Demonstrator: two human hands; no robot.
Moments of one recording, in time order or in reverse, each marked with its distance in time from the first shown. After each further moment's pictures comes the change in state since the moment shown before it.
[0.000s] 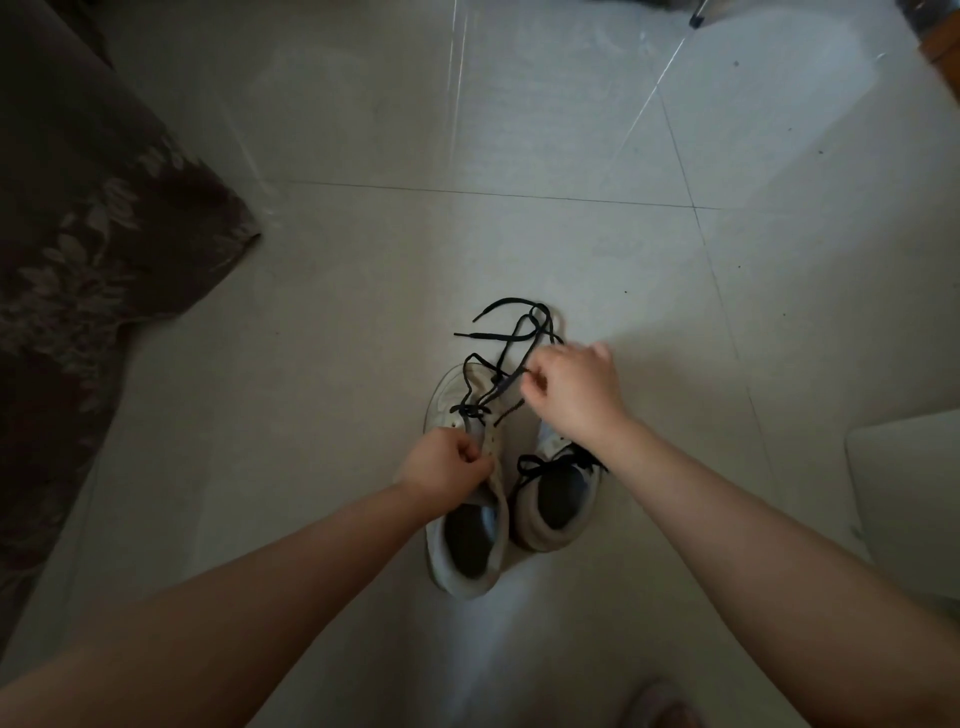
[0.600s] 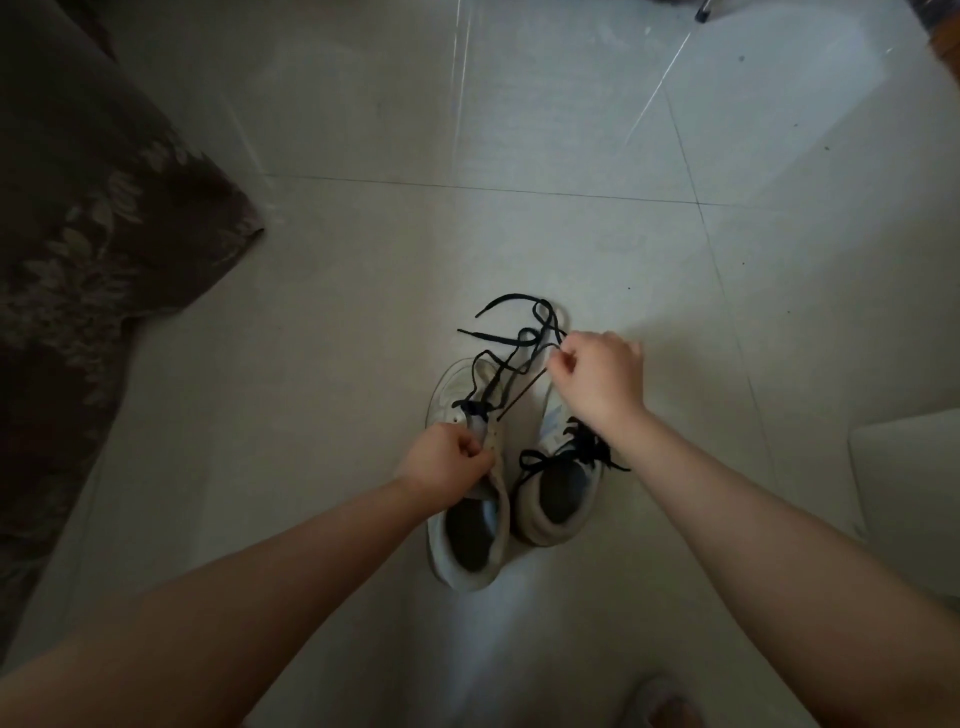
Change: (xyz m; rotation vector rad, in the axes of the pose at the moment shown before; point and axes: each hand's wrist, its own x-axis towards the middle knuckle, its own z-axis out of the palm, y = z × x) left_hand -0.003 0.002 -0.002 0.018 0.002 -0.006; right_hand 0.002 0.015 0.002 0.093 0.132 0.216
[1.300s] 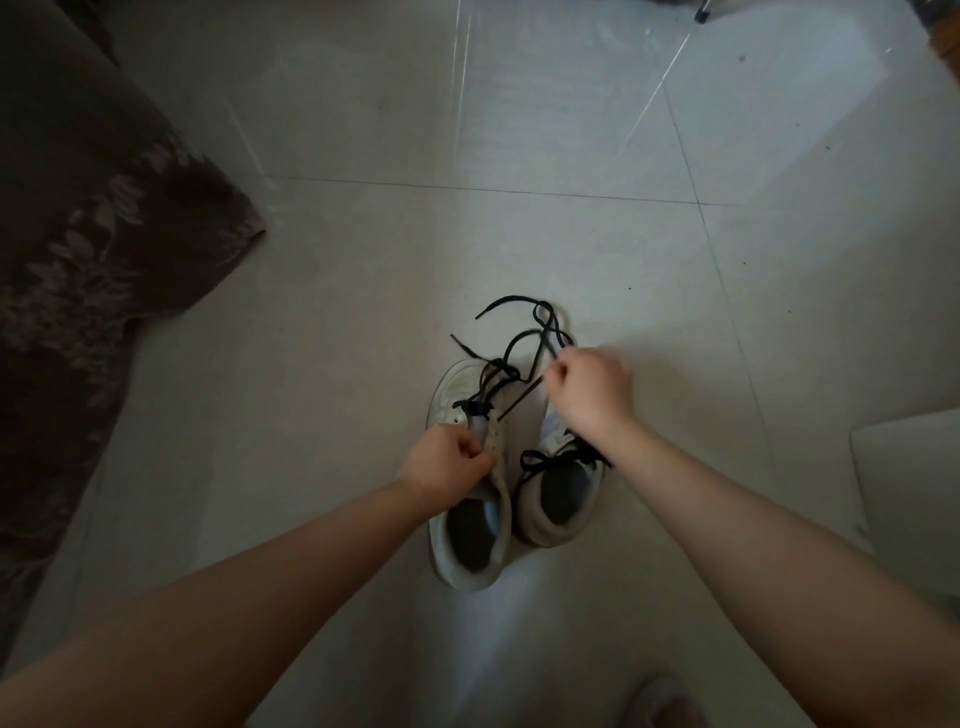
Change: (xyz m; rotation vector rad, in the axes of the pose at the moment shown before) left_hand 0.000 -0.001 0.001 -0.046 -0.011 -0.006; right_hand -0.005 -0.003 0.012 -0.025 -0.081 0.029
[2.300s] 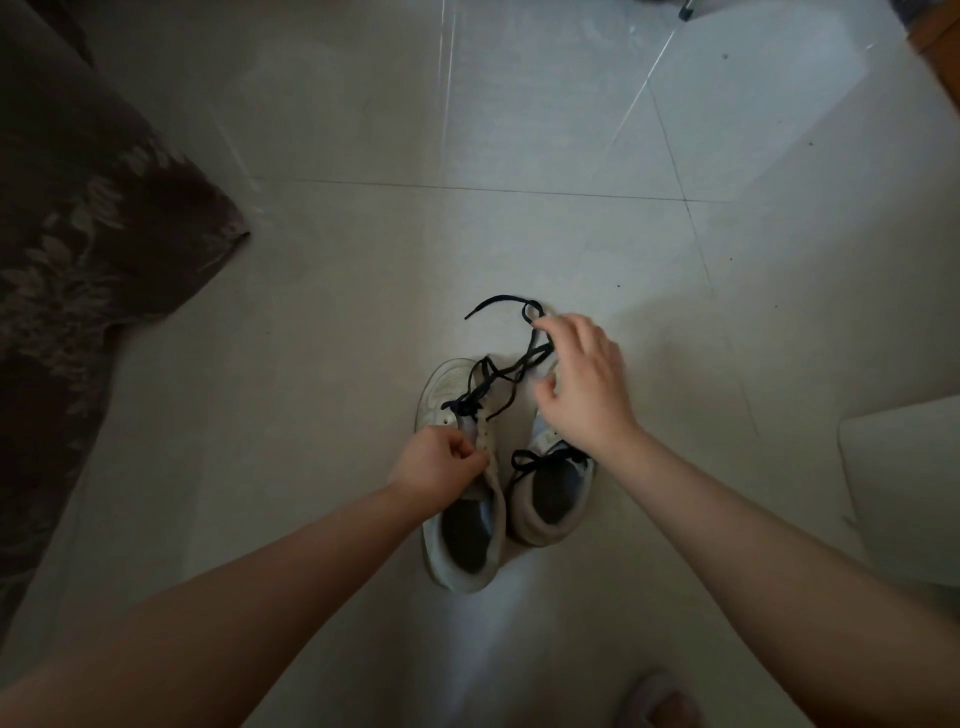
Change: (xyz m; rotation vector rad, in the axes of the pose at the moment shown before) left_hand -0.002 0.002 0.002 -0.058 0.021 -0.028; right_hand -0.014 0.005 -0.005 0.183 0.211 -0.223
